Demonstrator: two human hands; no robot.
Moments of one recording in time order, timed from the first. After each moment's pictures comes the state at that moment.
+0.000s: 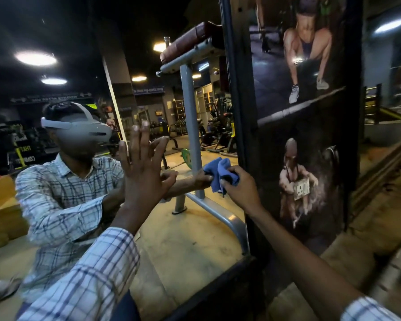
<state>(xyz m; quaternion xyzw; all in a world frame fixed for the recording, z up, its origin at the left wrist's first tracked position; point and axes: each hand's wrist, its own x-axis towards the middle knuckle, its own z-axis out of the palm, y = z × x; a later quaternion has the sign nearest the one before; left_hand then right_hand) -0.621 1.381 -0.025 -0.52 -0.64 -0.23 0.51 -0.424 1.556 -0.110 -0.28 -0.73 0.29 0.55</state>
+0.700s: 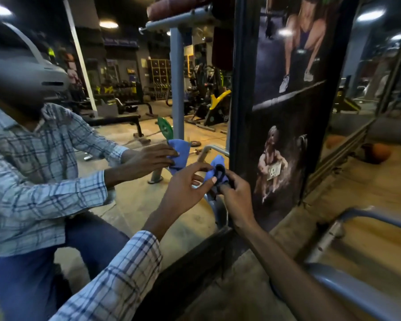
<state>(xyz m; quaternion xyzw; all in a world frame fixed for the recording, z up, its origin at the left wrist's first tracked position) -0.550 1.376 -0.060 -0.67 -0.57 -0.48 -0.05 -0.405 1.418 -0.084 -0.30 -0.61 0.47 0.56</state>
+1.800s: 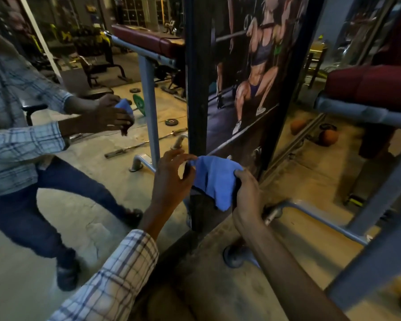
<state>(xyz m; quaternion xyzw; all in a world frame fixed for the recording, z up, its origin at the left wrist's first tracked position) -0.443 1.370 0.322 -0.64 -0.62 -0.45 -0.02 -0.263 1.390 0.324 -0.46 -0.36 0.59 0.56</state>
